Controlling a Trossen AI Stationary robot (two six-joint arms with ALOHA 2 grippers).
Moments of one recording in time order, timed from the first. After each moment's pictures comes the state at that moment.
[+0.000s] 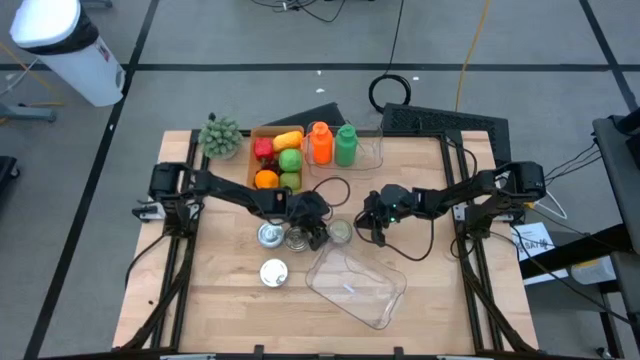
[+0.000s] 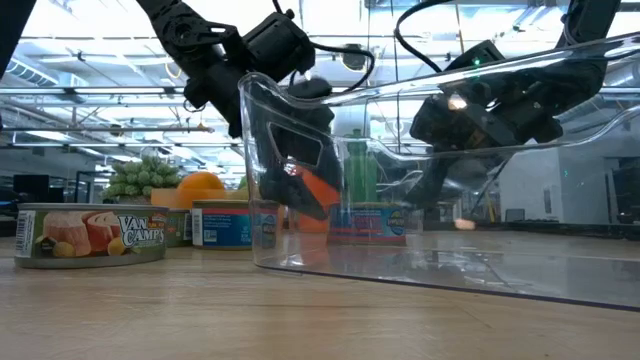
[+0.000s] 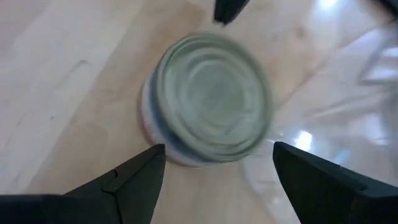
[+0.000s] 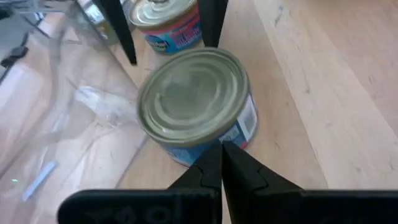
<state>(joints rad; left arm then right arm) 0.04 1.85 1.01 0.06 0.19 -0.52 -0.14 1.55 0.43 0.54 -0.27 0.22</state>
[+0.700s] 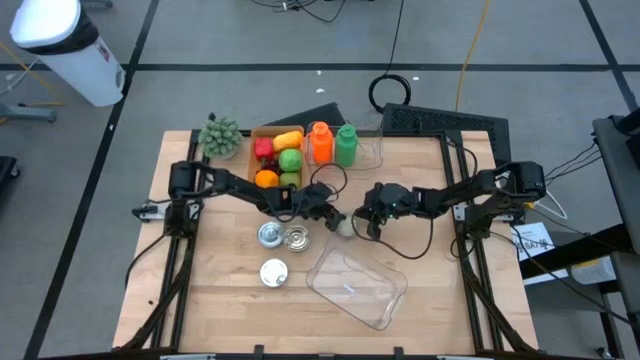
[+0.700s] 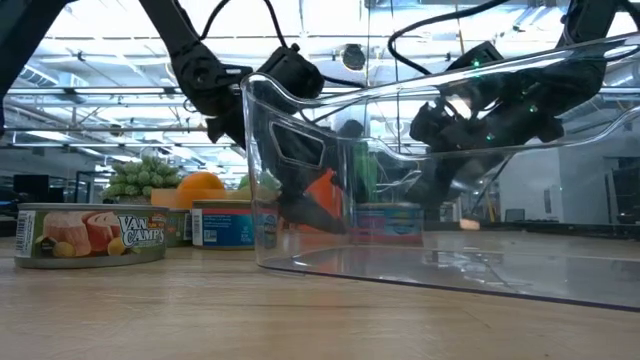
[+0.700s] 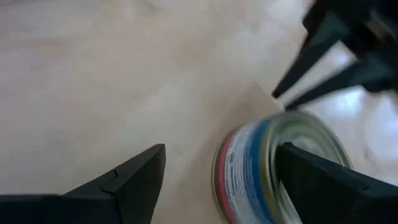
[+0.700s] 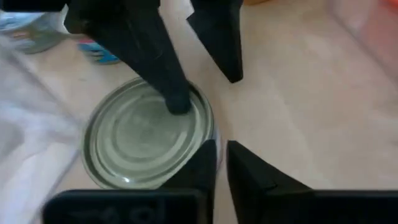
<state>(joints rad) 0.11 1.99 1.01 0.28 -0.04 -0.73 -0.14 1.54 0.43 0.54 -0.06 0.18</state>
